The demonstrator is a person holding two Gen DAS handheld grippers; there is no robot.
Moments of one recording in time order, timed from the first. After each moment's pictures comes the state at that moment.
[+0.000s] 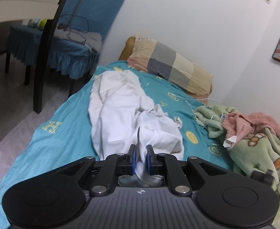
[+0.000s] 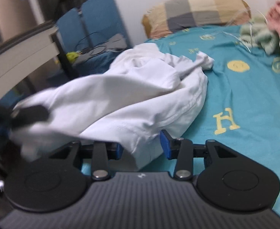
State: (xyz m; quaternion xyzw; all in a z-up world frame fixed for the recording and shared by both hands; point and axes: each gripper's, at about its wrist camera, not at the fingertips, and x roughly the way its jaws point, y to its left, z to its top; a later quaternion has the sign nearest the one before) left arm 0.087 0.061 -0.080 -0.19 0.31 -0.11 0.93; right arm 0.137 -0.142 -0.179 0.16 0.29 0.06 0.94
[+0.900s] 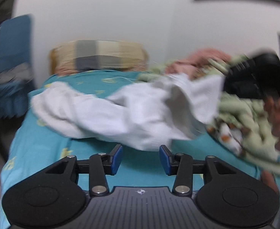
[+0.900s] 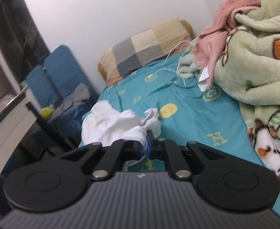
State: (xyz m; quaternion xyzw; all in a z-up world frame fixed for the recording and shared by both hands) left arm 0.039 -0.056 -0.079 0.06 0.27 -0.30 0.91; right arm 0.046 -0.297 -0.060 0.27 0.24 -0.03 0.93
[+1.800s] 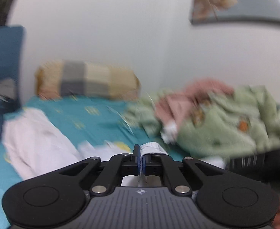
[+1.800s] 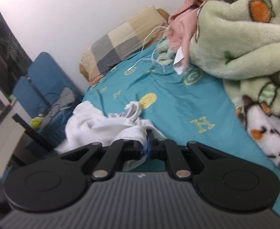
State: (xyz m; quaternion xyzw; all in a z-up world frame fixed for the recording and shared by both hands) left arm 0.120 -0.123 -0.057 -0.03 0.17 -0.30 0.94; right arm 0.056 -0.323 -0.106 0.30 0.24 -0.09 0.92
